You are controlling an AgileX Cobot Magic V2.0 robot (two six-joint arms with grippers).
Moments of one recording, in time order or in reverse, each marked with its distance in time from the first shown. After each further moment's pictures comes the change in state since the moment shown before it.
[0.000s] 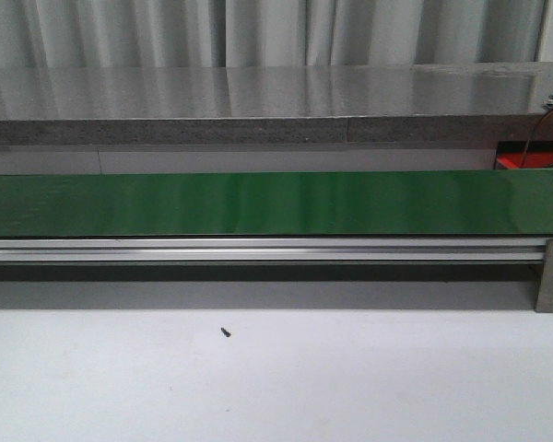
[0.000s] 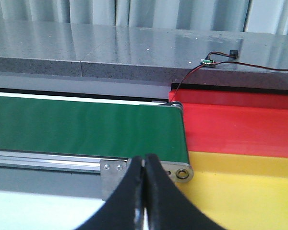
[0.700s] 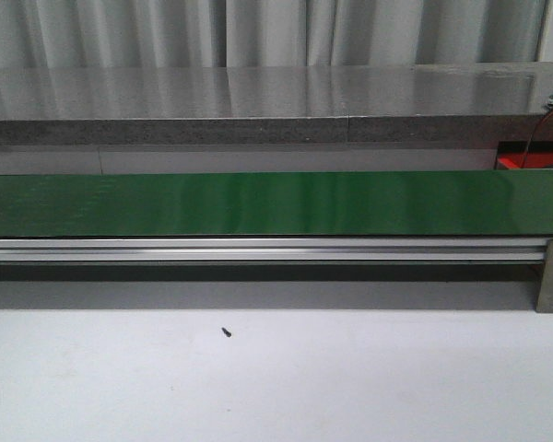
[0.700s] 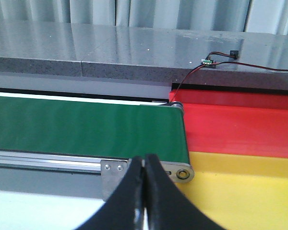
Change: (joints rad) left arm 0.004 -0.065 -0.098 -0.105 0.015 0.092; right arm 0.000 0.000 0.000 0.000 0.000 0.000
